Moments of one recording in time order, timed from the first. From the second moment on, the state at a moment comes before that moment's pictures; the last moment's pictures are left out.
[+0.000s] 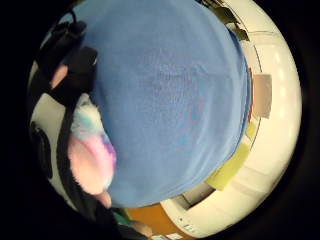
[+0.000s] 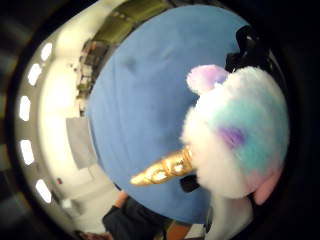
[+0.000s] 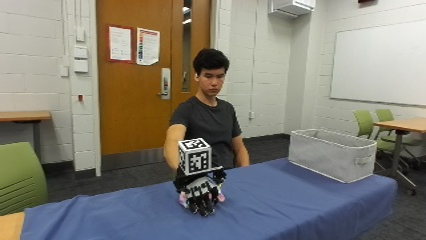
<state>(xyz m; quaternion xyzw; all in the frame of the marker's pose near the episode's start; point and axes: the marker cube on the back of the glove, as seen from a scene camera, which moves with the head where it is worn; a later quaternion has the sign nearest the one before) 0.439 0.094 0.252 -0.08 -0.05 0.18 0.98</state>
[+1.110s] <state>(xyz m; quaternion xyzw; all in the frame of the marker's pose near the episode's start) 0.120 -0.026 -0.041 0.07 -0.06 -0.06 0.99</state>
